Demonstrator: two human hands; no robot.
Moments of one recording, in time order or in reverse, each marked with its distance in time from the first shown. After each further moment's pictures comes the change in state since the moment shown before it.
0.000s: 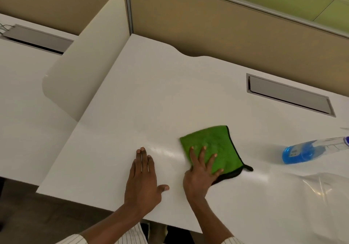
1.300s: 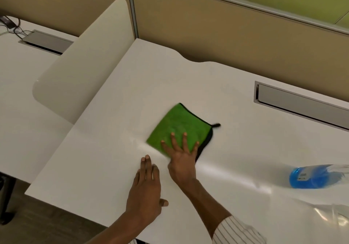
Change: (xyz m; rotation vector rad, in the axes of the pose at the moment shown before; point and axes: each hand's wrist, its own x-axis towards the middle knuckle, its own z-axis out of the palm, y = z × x) left_hand 0.022 0.061 -0.004 0.062 -0.189 -0.063; right_hand 0.093 -0.024 -0.009 -0.082 -0.164 -0.656
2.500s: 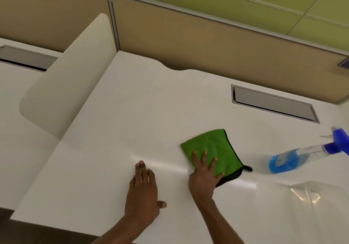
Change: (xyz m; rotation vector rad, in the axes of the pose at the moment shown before) left_hand -0.002 -0.006 -0.006 0.058 0.019 0.056; right_hand -0.068 0.029 -0.020 -0.056 -0.041 0.642
